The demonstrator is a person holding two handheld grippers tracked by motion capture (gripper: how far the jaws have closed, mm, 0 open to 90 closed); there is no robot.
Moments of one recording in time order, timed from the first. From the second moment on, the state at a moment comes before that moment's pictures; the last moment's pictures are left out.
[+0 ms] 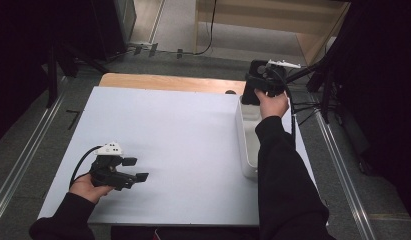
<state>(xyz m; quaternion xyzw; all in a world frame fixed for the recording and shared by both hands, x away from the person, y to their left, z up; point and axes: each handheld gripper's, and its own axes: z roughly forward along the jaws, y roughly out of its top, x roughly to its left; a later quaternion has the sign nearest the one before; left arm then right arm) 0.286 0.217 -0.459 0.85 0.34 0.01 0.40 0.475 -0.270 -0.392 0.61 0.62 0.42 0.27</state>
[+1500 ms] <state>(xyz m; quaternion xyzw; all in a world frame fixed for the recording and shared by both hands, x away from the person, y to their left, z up) 0.286 0.216 -0.459 0.85 0.33 0.01 0.40 0.473 -0.258 -0.445 0.62 0.63 0.39 0.26</state>
